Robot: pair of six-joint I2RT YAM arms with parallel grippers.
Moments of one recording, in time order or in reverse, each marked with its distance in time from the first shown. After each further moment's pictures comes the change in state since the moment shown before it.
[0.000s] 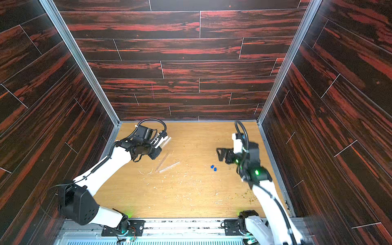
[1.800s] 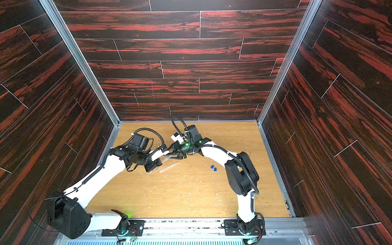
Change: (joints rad) left arm 0.000 -0.125 -0.138 -0.127 0.218 0.200; right arm 0.477 0.971 0.632 0.161 -0.700 0.589
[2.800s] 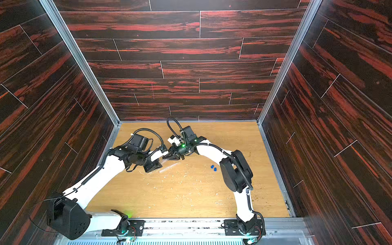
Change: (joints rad) left arm 0.001 -0.008 0.000 -0.009 -0.013 0.010; right arm 0.029 0.074 0.094 -0.157 0.005 -0.100
